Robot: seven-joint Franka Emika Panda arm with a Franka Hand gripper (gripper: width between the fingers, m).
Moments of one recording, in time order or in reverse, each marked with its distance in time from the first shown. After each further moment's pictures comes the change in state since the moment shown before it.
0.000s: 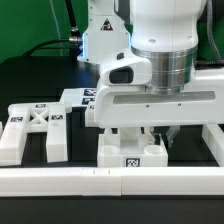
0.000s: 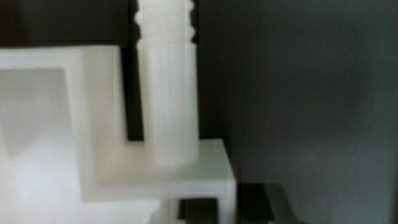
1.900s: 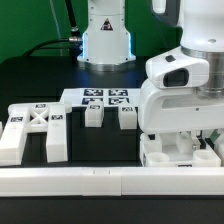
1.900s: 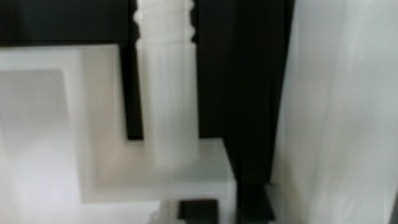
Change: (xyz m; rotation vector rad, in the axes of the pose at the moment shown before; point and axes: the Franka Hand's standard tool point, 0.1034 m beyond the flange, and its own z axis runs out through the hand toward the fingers) arm 0.016 -0.065 -0.002 0.003 0.024 -0.087
